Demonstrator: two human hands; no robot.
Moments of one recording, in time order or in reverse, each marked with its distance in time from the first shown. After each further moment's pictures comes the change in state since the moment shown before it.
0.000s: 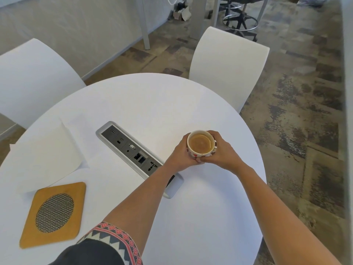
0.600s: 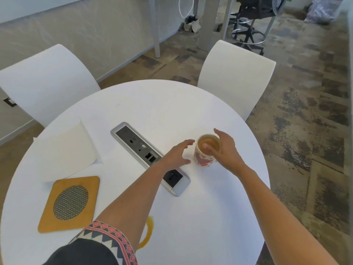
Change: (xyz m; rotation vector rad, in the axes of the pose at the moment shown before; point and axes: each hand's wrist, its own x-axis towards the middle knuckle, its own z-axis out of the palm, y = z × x) left_hand -0.016 -0.003 -0.050 0.293 -0.157 -0.063; right_hand -0.002 -0.018 0.007 -0.153 0.096 -0.019
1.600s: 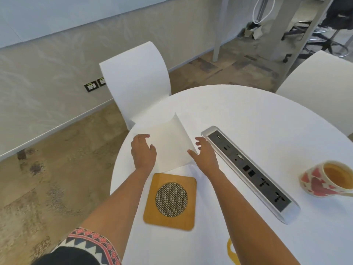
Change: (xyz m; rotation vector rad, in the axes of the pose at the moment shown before) left_hand -0.201 -0.200 -0.254 0.200 1.046 -0.458; right_hand 0.038 -0.226 0.318 0.125 -0.105 -0.086
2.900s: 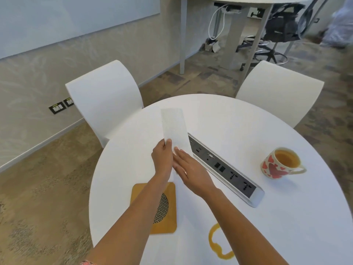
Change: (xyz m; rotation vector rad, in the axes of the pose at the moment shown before) left_hand -0.068 0.129 0.017 -0.762 -0.268 -0.206; right_hand -0.076 -0.011 -0.053 -0.343 -0.040 -0.430
